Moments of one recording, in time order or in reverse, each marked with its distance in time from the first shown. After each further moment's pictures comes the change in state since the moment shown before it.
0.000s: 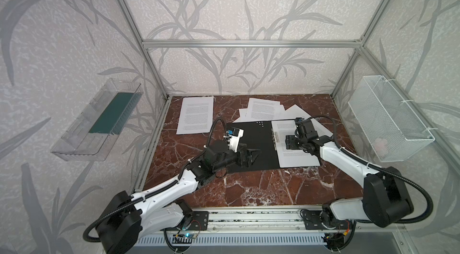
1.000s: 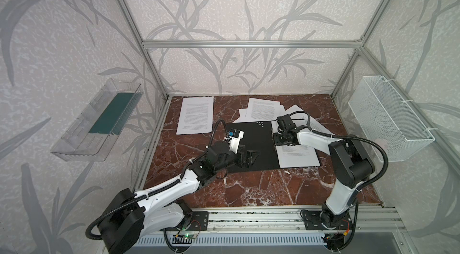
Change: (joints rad) left arm -0.004 0.043 -0.006 -0.003 -0.033 0.020; right arm 0.056 0.381 0.237 0.029 -0.053 0.005
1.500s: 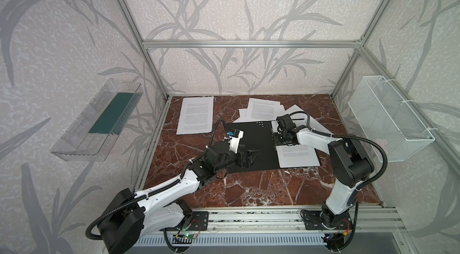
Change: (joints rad) left arm 0.000 0.000 0.000 0.000 -0.012 0.000; right arm 0.004 0.008 0.003 0.002 -0.027 0.008
